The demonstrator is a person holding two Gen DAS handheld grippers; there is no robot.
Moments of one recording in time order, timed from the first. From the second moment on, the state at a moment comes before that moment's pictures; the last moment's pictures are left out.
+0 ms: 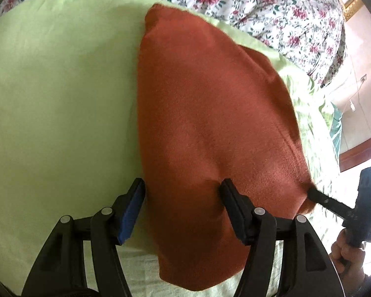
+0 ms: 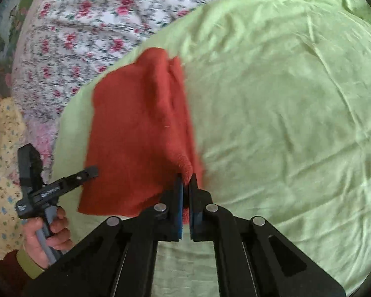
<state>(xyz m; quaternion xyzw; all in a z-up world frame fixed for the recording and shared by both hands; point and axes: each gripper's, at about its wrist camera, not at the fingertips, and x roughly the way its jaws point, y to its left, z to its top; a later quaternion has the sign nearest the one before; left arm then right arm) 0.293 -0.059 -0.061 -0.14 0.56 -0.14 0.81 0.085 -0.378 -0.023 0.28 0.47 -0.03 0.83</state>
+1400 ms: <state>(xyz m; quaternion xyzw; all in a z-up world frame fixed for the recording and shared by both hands) 0.239 0.060 0.015 -0.25 0.45 -0.16 0.84 0.191 -0.302 -0.024 0.40 0.43 0.15 0.79</state>
